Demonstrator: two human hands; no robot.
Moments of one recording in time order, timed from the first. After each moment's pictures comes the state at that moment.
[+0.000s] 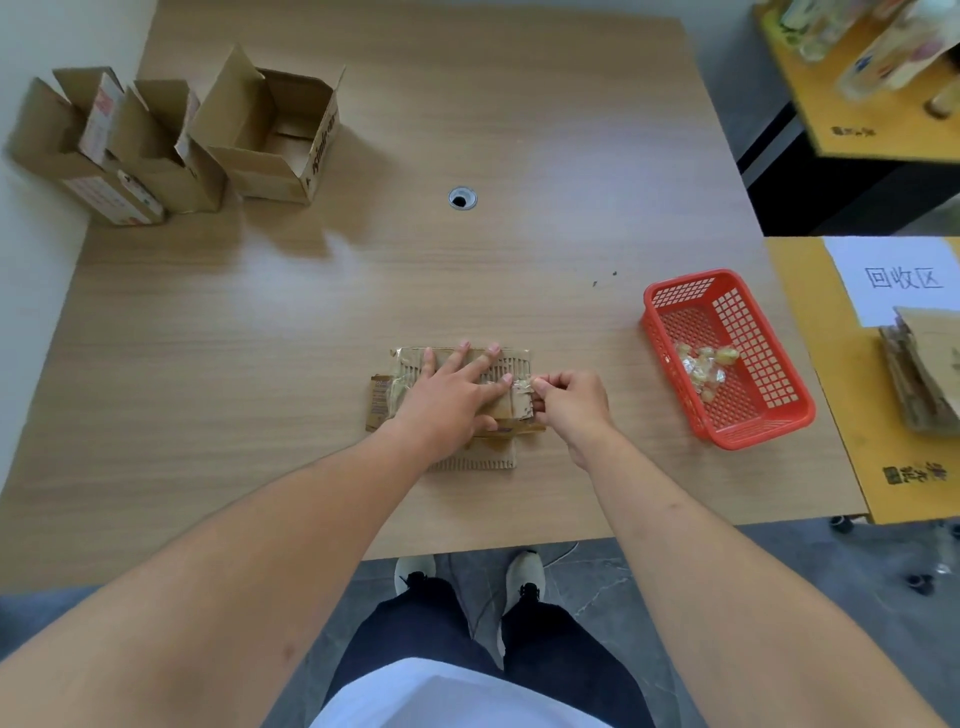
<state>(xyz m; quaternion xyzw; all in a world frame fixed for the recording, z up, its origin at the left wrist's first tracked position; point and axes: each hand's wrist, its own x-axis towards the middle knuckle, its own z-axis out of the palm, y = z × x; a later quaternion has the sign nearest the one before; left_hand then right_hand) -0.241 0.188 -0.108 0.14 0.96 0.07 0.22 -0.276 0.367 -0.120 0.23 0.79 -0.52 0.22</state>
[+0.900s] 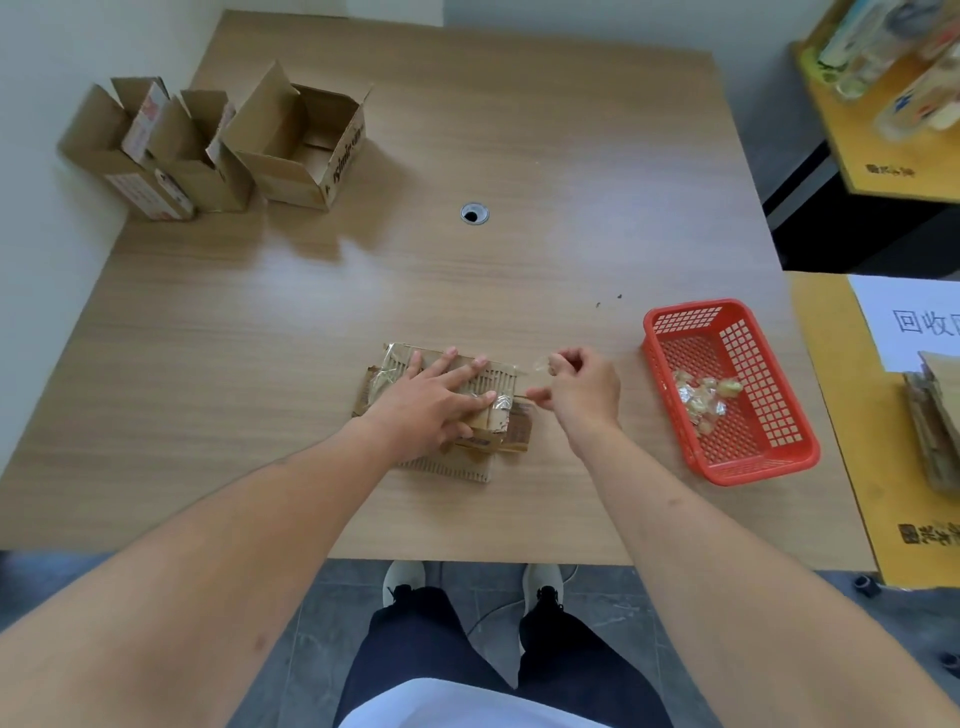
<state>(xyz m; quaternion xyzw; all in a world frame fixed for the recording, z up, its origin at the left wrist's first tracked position) -0.239 0.179 -0.114 0.15 0.96 0.09 0.20 -0.308 0.385 -0.099 0.18 0.80 -0.56 0.12</state>
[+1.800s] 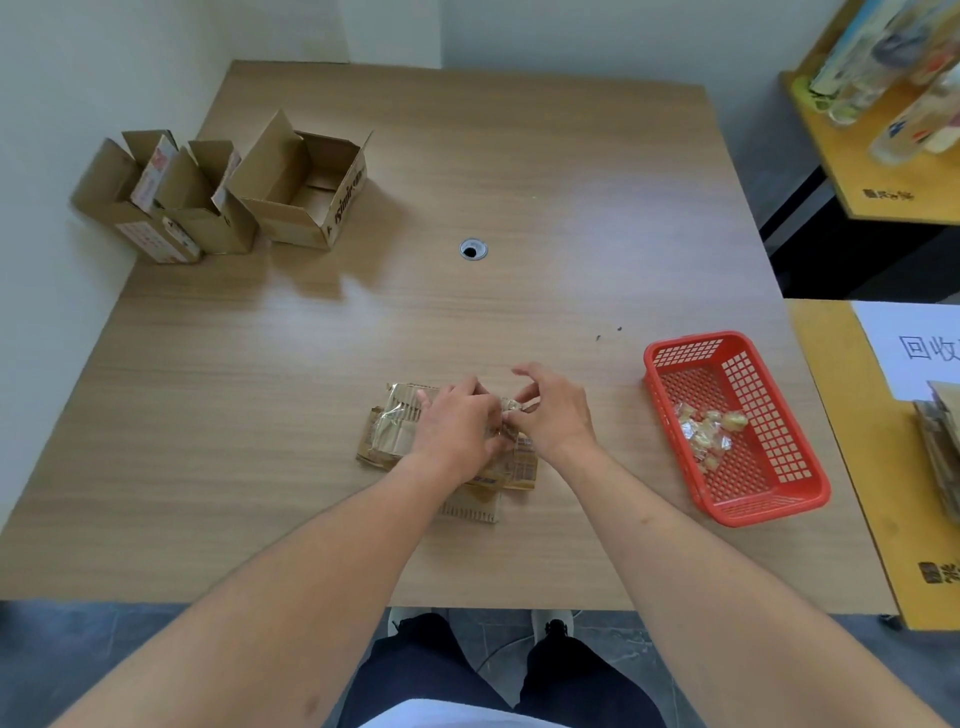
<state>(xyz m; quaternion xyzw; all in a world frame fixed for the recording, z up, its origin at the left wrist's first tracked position) -0.266 0.230 -0.095 -0.09 0.95 0.27 0.10 -0.334 0.371 -0.106 -0.06 0.92 -0.34 0.17</state>
